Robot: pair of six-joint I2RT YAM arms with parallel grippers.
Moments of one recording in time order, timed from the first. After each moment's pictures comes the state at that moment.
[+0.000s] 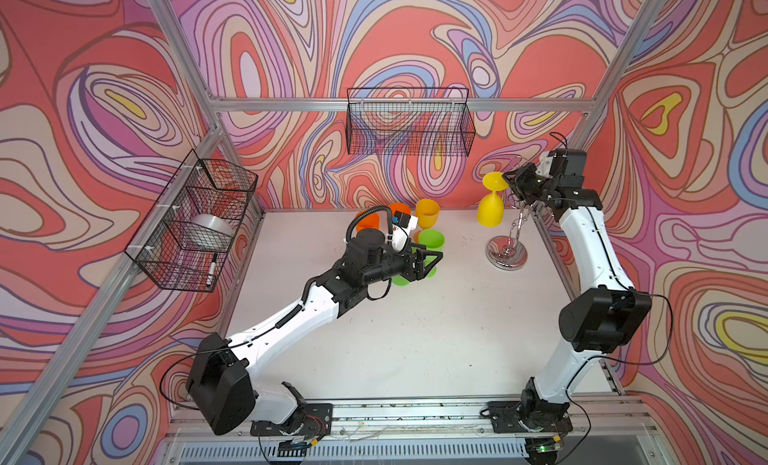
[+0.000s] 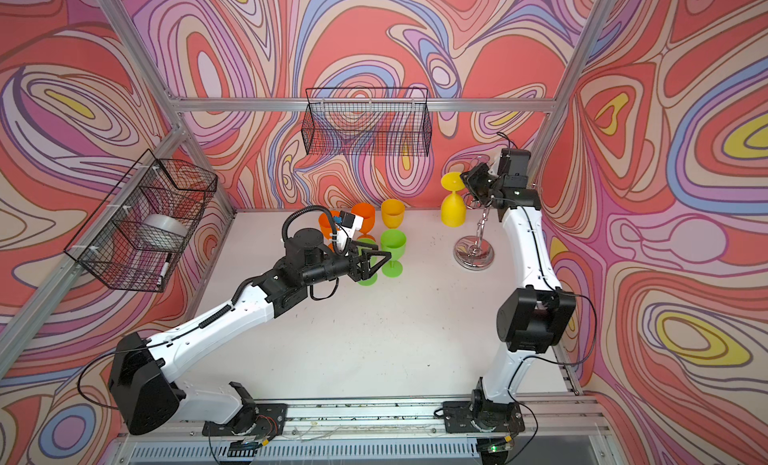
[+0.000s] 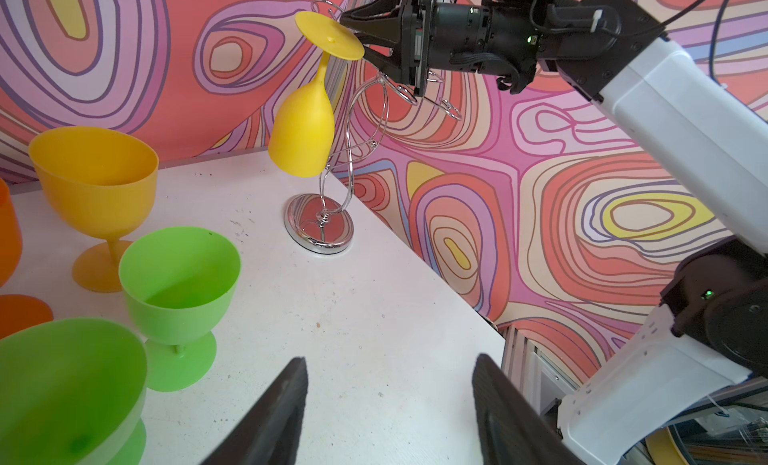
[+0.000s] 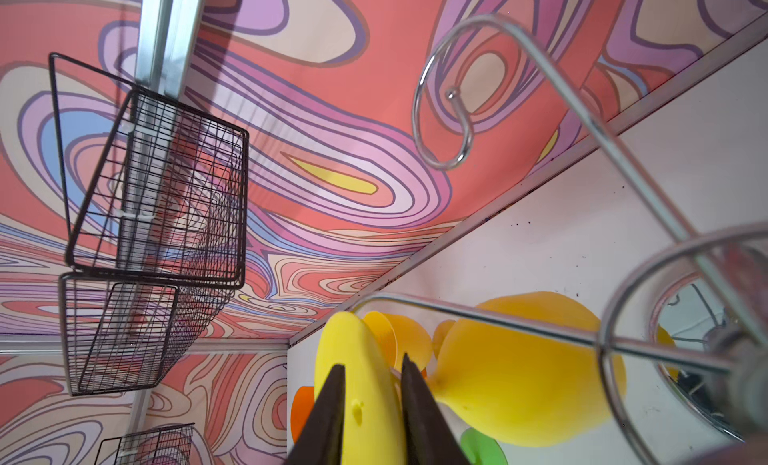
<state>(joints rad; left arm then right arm) -0.72 1.39 1.14 0.07 0.36 -0.44 -0.11 1.83 1.94 -0.55 -0.43 0.83</state>
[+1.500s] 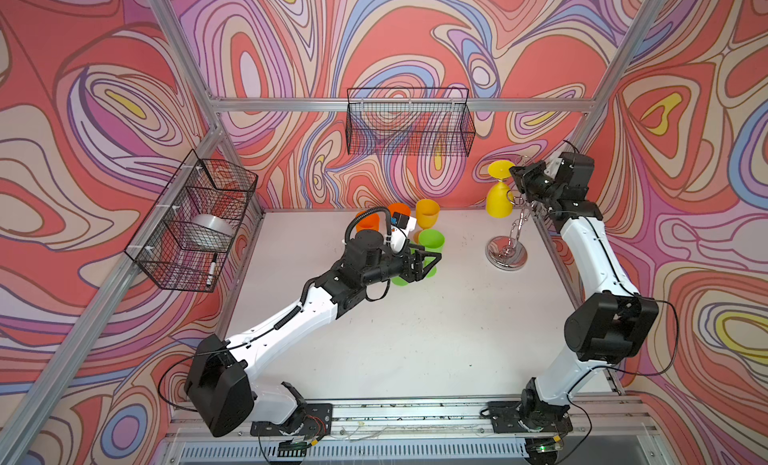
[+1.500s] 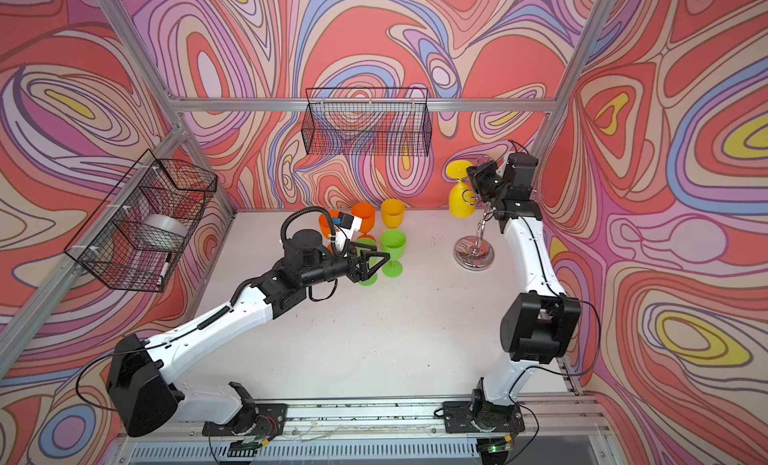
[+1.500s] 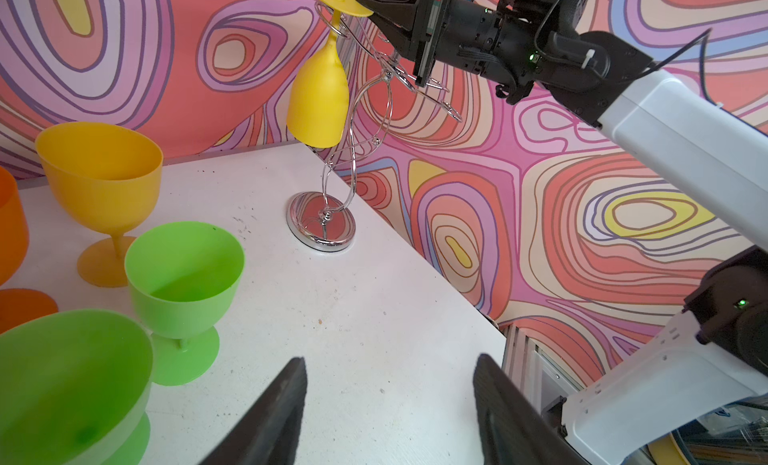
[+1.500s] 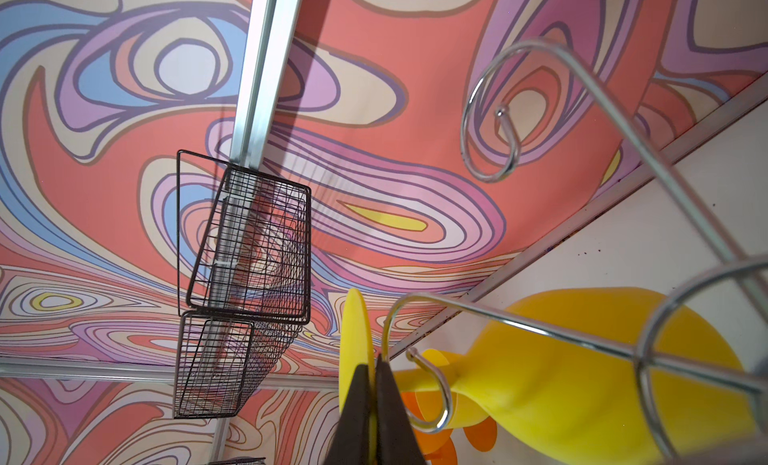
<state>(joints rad) -0.72 1.38 1.12 0.07 0.36 -0.44 -0.13 1.75 1.76 -0.24 -0.43 1.04</state>
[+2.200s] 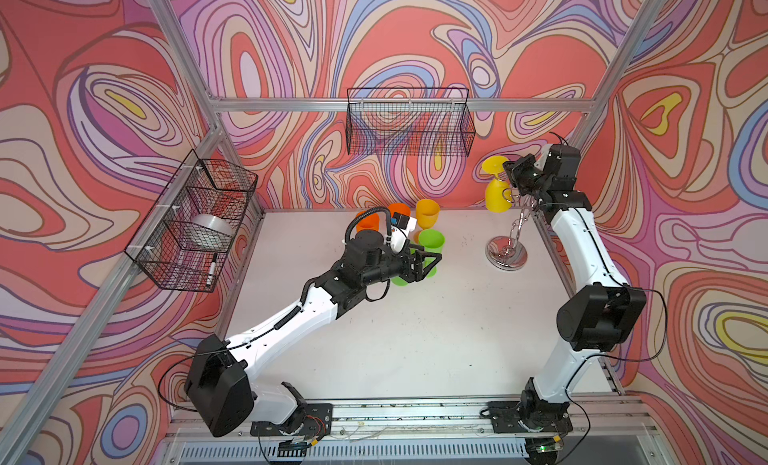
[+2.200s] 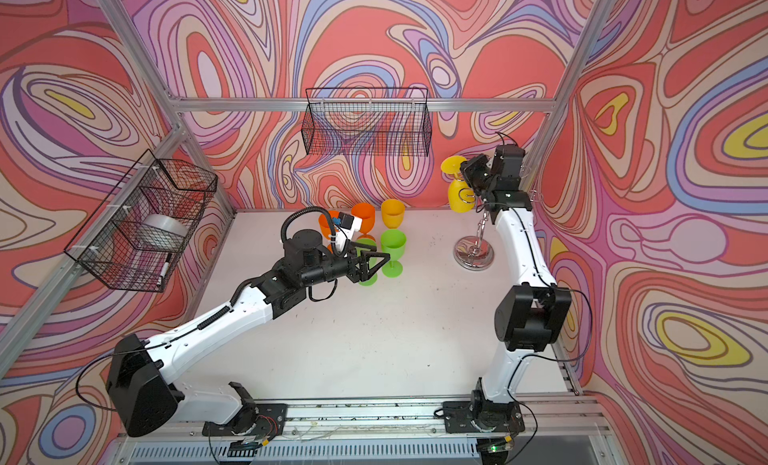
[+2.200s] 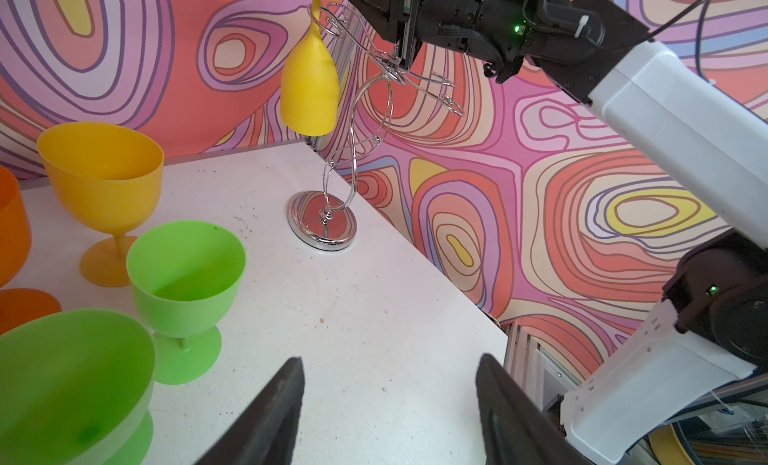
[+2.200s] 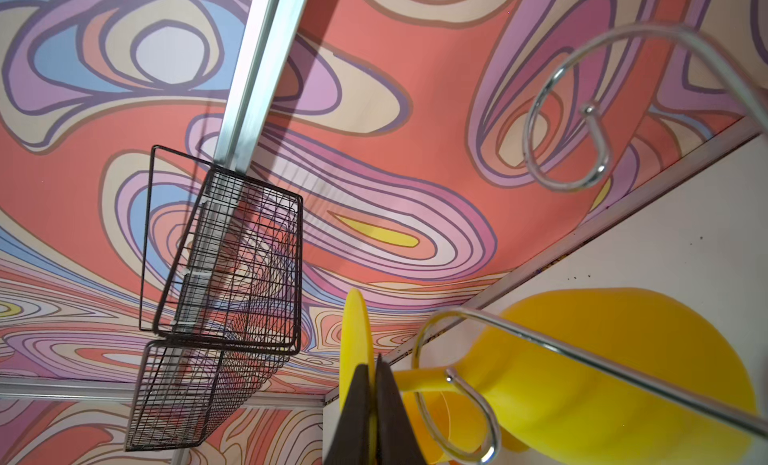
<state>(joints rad) -0.72 1.38 1.12 0.06 0.36 -0.44 -0.08 1.84 1.90 -0.31 -0.32 0.96</state>
